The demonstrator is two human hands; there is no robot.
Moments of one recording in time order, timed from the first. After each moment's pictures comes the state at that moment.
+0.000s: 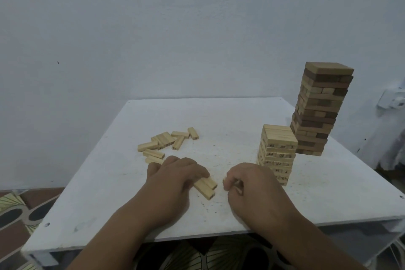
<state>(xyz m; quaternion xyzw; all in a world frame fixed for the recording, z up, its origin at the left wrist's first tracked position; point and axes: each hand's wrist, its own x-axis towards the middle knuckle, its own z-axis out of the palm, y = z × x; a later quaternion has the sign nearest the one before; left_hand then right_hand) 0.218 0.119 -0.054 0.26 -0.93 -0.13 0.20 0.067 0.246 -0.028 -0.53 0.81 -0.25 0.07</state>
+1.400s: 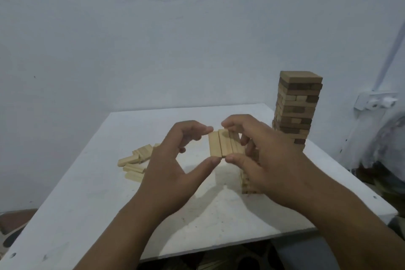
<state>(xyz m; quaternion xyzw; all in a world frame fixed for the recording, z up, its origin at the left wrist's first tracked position) 0.175 0.150 0.005 0.17 -0.83 -0.31 0.43 0.024 0.274 0.040 -0.60 0.73 -0.34 -0.01</state>
